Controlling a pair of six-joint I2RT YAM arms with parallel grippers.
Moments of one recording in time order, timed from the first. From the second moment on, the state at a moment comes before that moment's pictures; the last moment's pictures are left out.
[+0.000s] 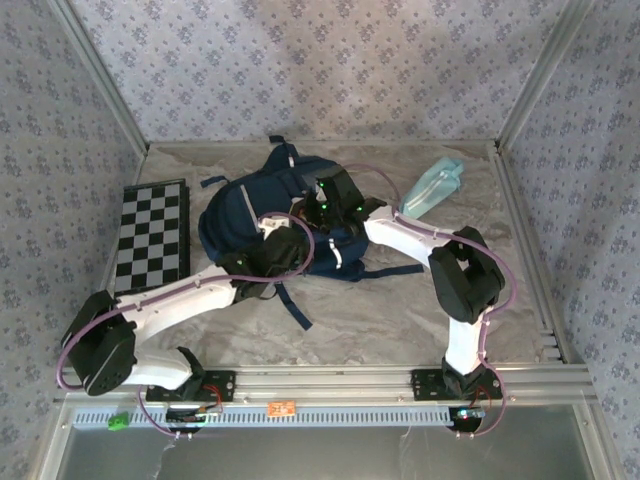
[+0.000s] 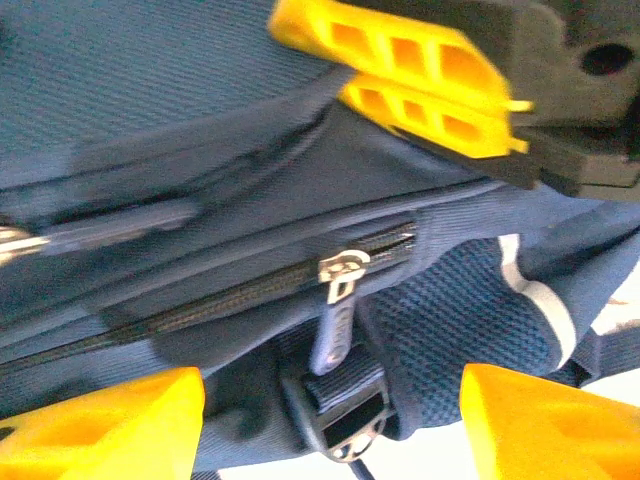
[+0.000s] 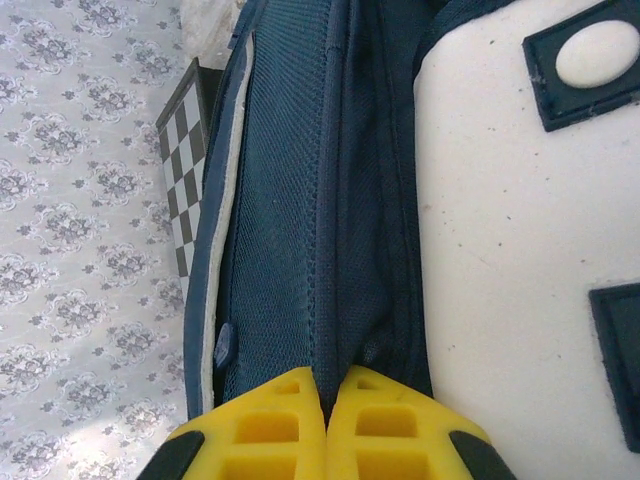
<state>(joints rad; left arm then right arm) -0.89 1.34 0.86 -0.31 -0.37 -0.75 0.67 1.87 1.38 -0.11 -0.37 1.09</state>
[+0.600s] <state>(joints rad) -0.84 1.48 0.89 -0.25 -0.37 -0.70 0.66 1.88 1.38 -0.11 -0.37 1.11</state>
